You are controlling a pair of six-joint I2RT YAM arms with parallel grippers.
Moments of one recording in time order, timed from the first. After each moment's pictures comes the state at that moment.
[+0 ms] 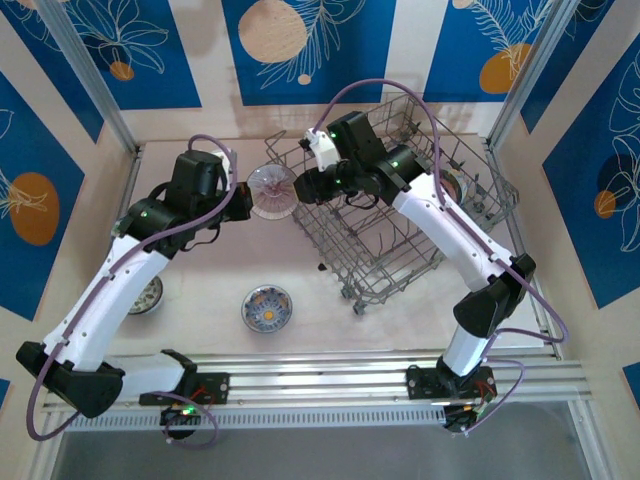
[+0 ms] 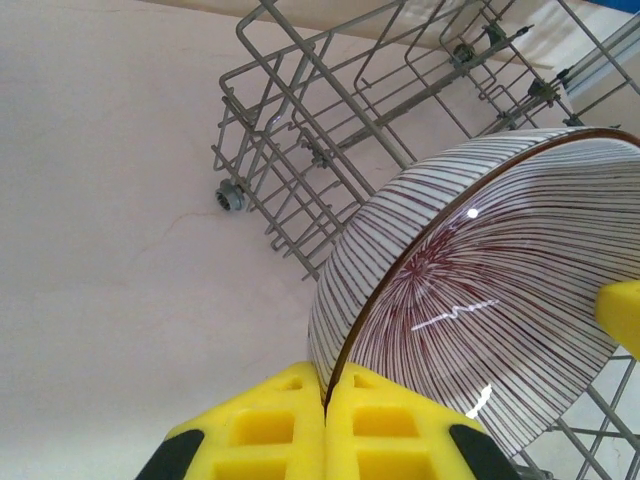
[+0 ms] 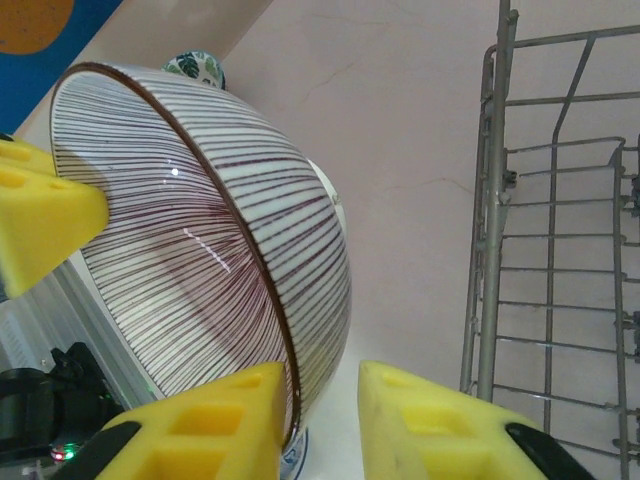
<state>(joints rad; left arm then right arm) -0.53 1.23 1.46 -0.89 -0.04 -0.50 0.69 1.71 1.93 -0.97 -0.29 0.21</state>
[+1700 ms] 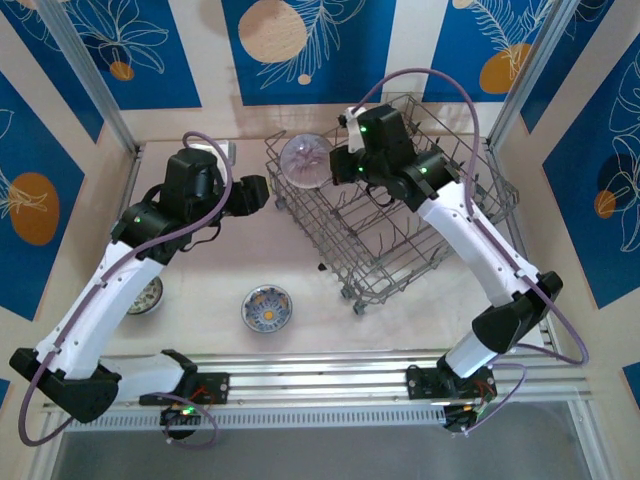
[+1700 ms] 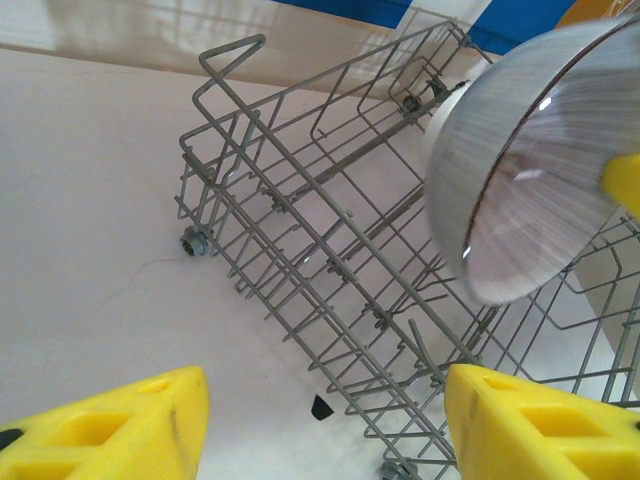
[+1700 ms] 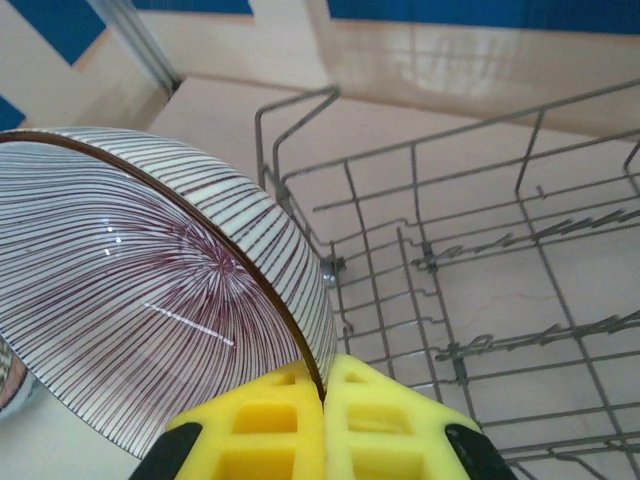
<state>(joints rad) -0.56 1.20 1.48 -0.82 -0.05 -0.50 0.61 1.56 1.82 -0.80 0.01 0.30</state>
